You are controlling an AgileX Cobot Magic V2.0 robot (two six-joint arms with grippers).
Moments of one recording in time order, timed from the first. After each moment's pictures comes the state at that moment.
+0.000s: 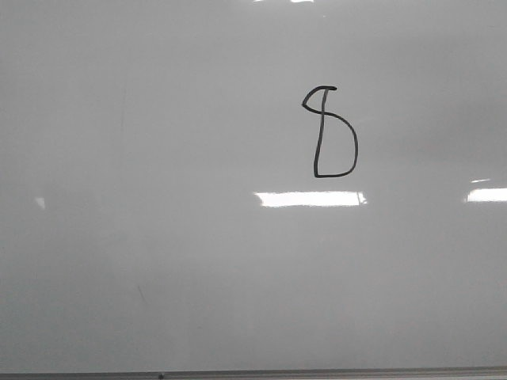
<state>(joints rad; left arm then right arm) 0.01 -0.01 0.01 -0.03 0.00 -0.02 0.28 0.63 -0.88 -0.01 1.04 0.00</state>
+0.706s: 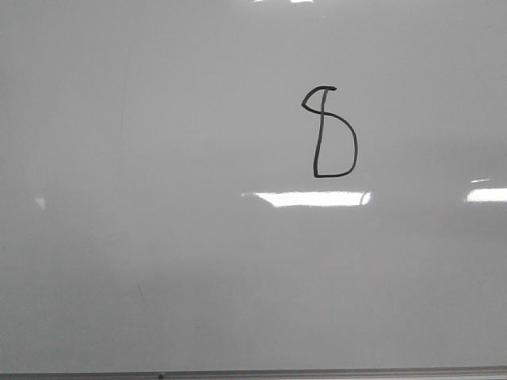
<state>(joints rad) 0.01 -0.01 0.01 -0.03 0.00 -0.02 -0.07 0.01 -0.16 -0.02 0.28 -0.04</state>
